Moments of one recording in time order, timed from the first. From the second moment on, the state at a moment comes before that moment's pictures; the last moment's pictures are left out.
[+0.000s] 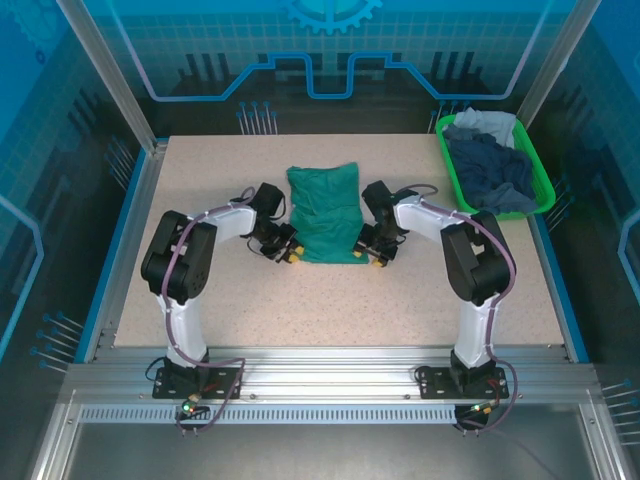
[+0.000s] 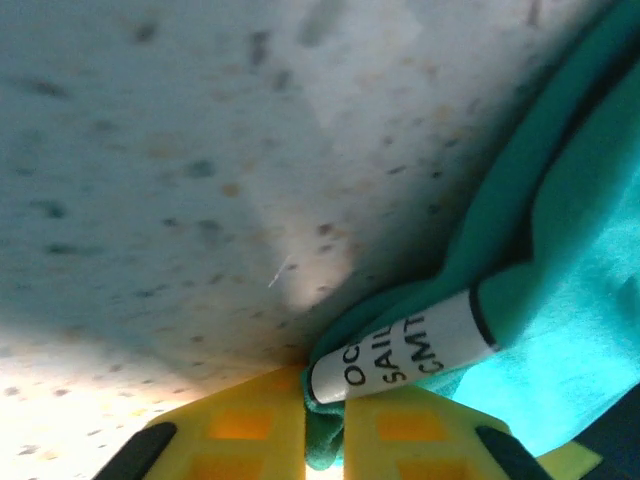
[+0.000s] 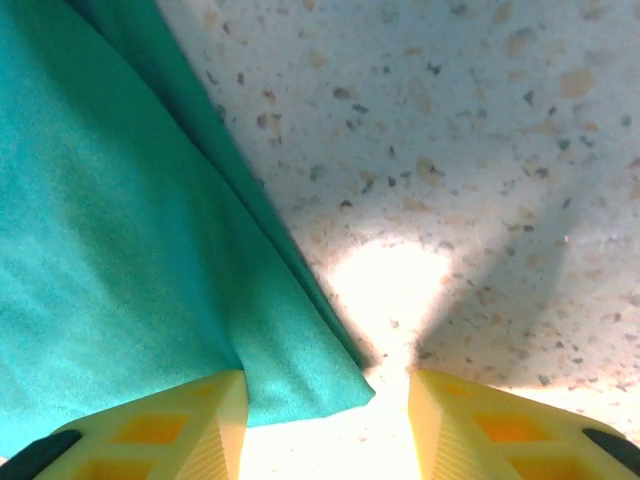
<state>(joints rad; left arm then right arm) -0.31 1.97 1.22 -0.56 0.50 -1.20 0.43 1.95 1.33 -0.82 -0.24 0.88</state>
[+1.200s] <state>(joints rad) -0.28 1.50 0.97 -0.49 0.51 -1.12 0.44 1.75 1.38 -0.81 -0.31 0.97</state>
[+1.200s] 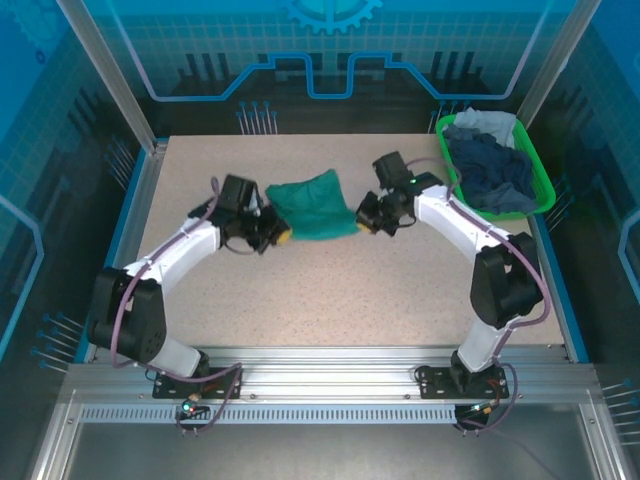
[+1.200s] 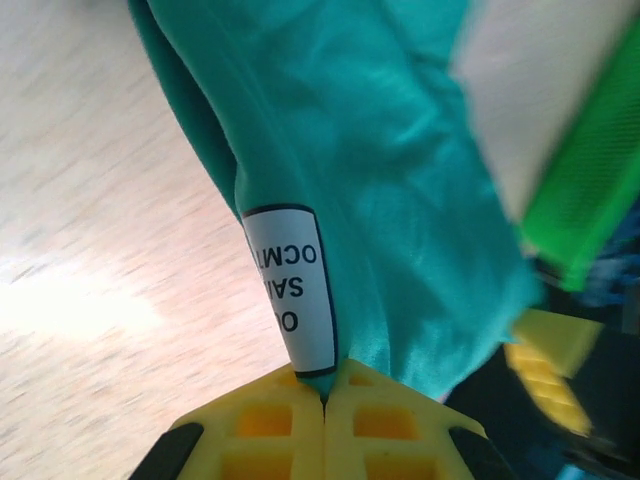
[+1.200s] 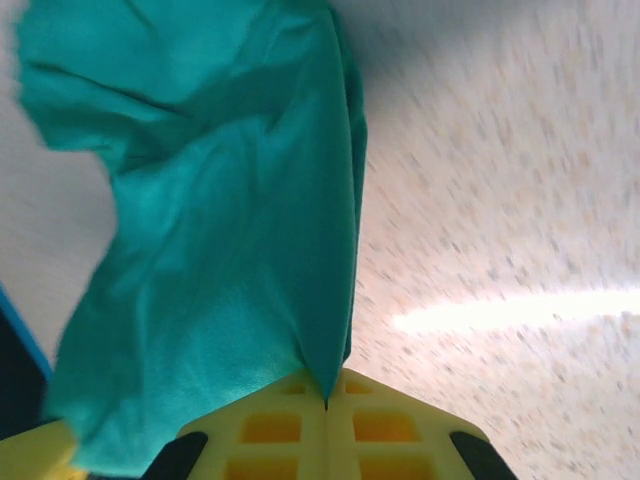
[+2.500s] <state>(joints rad) -0.20 1.24 0.96 -0.75 0.48 -1.24 0.56 1.85 1.76 -1.14 -0.45 1.01</state>
